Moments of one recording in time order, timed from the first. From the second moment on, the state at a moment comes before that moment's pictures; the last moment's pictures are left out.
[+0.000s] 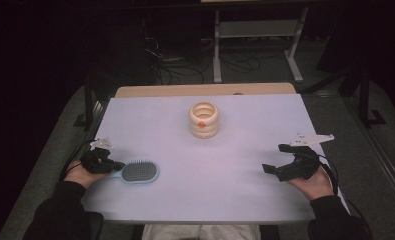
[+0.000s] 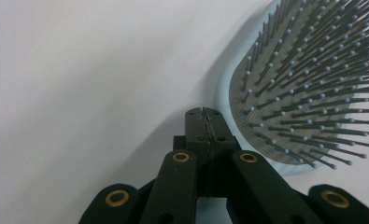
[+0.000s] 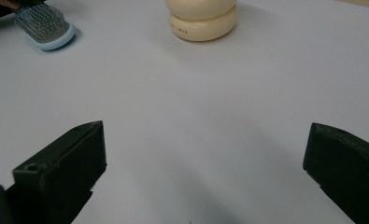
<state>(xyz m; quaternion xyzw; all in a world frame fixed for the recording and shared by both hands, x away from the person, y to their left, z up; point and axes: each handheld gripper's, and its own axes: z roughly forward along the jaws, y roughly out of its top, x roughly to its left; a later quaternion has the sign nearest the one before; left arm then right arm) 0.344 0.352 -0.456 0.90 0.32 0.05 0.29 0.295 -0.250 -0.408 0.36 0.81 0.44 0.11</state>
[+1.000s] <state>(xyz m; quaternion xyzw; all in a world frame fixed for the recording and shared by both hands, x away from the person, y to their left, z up) 0.324 0.373 -0.435 0.90 0.32 0.05 0.28 0.296 -0.249 -0.408 0.36 0.81 0.44 0.11</state>
